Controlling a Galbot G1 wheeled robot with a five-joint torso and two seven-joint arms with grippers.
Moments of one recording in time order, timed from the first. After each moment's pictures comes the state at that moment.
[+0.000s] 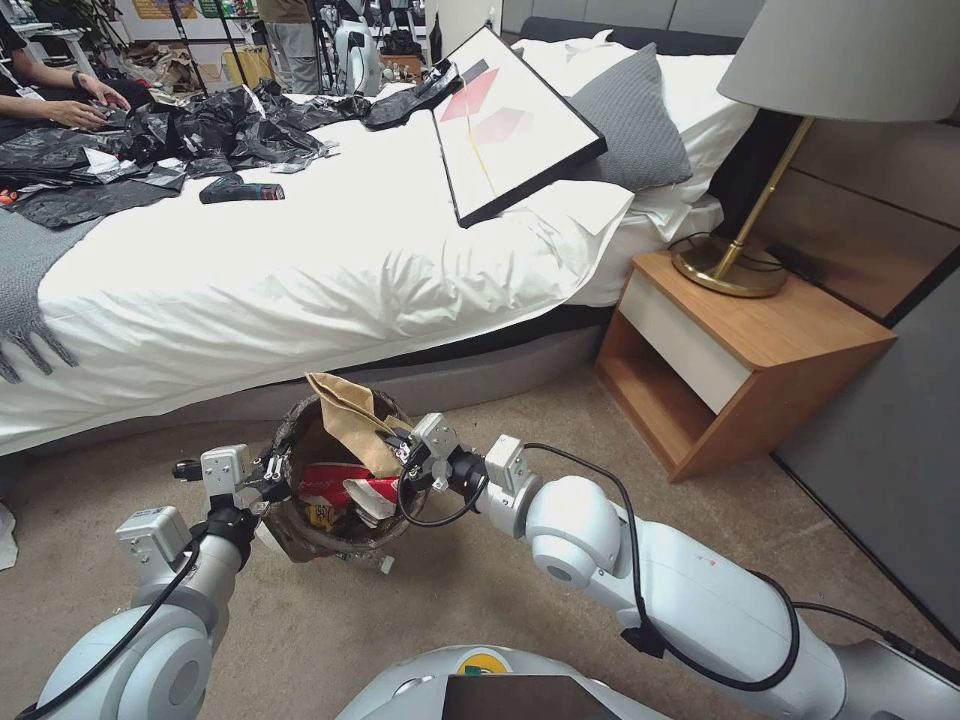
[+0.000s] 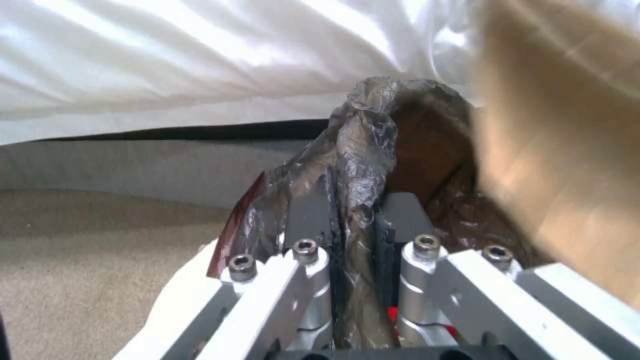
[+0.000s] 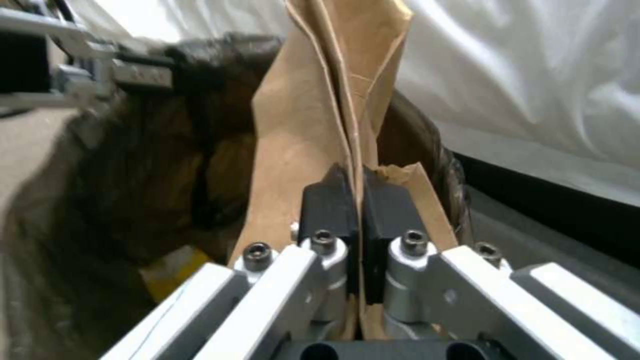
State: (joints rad) left arm 1.77 -1.35 -0.81 -2.50 -0.57 0.55 -0.15; right arm -0.75 1.00 -0.42 2.12 0.58 -0.46 0.12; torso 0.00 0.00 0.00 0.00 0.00
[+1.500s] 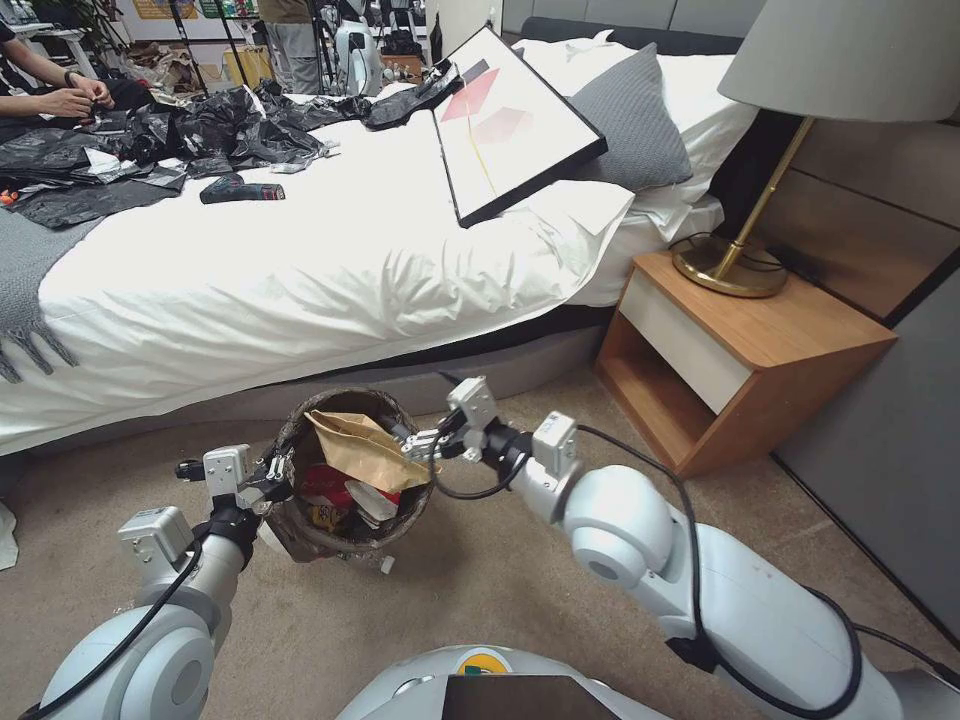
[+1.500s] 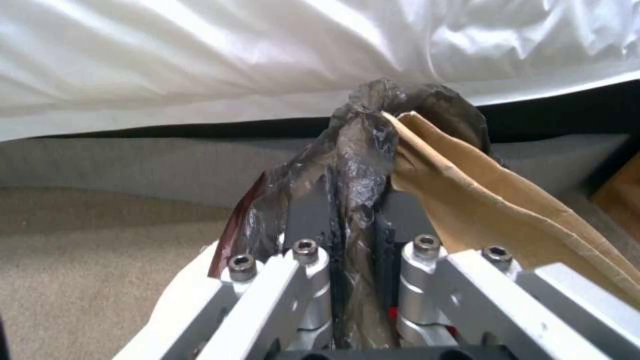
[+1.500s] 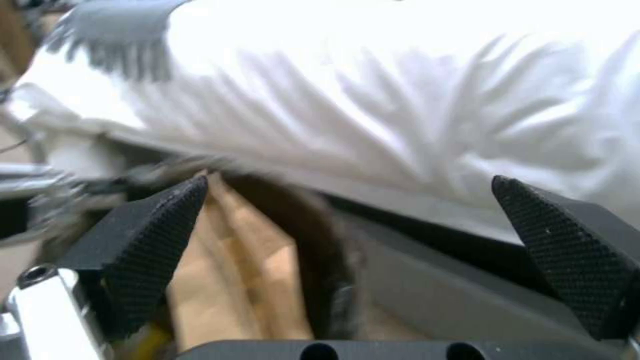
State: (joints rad) left arm 1.78 -1.36 -0.81 -2.50 -0.57 0.55 -0.14; right arm -0.90 0.94 -0.15 2.30 0.64 -0.43 0.18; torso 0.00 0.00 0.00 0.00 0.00
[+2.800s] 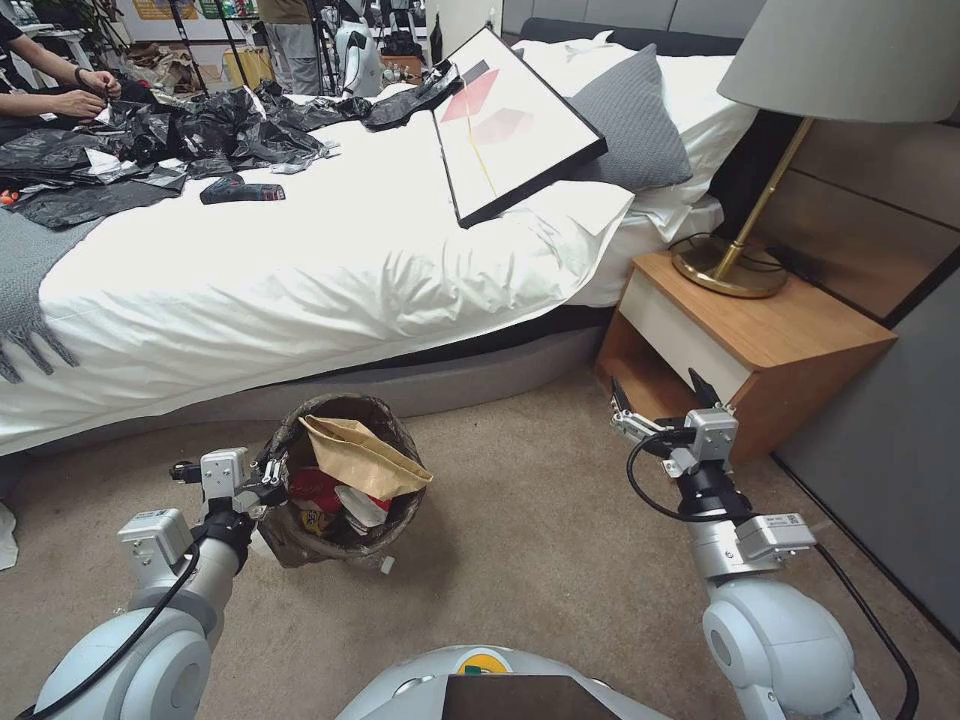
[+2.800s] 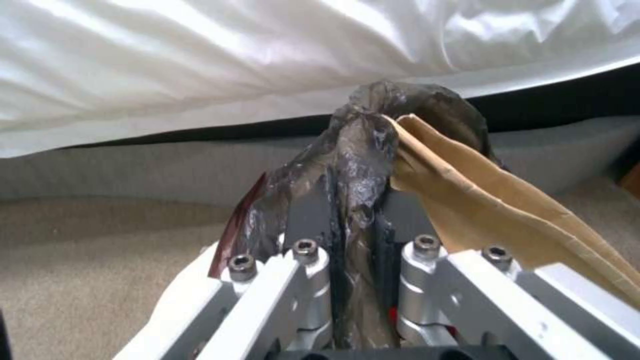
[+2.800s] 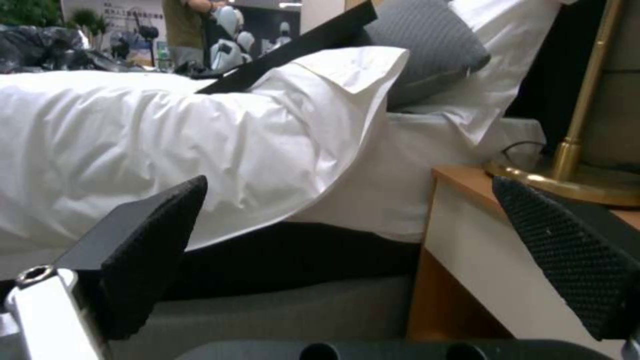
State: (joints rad) left arm 1.78 -1.34 -0.82 -2.50 -0.52 0.56 -0.13; right arm -1.66 1.32 0.62 2.39 0.19 -0.05 0.06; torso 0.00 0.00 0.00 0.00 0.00
